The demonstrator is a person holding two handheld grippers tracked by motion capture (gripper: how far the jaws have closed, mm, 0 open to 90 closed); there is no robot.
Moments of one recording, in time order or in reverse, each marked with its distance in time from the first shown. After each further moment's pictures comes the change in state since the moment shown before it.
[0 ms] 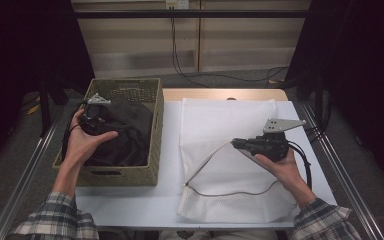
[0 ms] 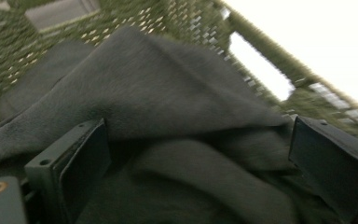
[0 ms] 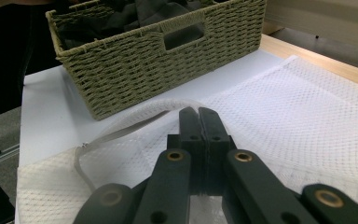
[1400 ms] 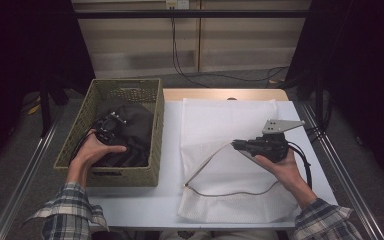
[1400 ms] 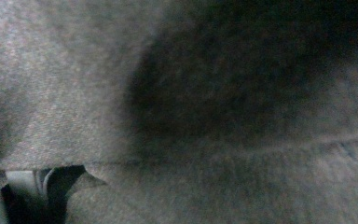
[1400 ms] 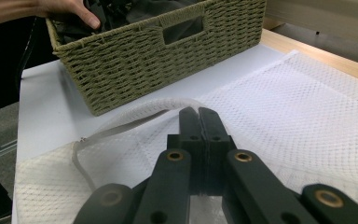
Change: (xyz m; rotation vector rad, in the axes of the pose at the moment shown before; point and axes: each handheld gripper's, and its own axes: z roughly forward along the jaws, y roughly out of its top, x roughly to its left) left arm 0.006 -0.041 0.069 0.441 -0.044 0.018; right arm 0.000 -0.002 0.002 0.017 0.002 -0.004
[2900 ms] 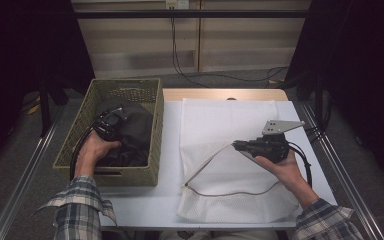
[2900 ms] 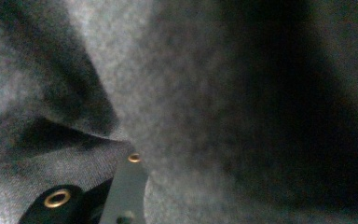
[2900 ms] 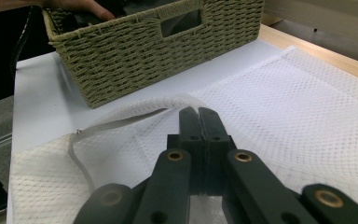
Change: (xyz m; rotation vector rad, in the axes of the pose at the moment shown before) left arm 0.006 0.018 -0.012 0.169 0.177 -0.023; right arm -0.002 -0.002 -0.002 0.020 -0.011 -0.017
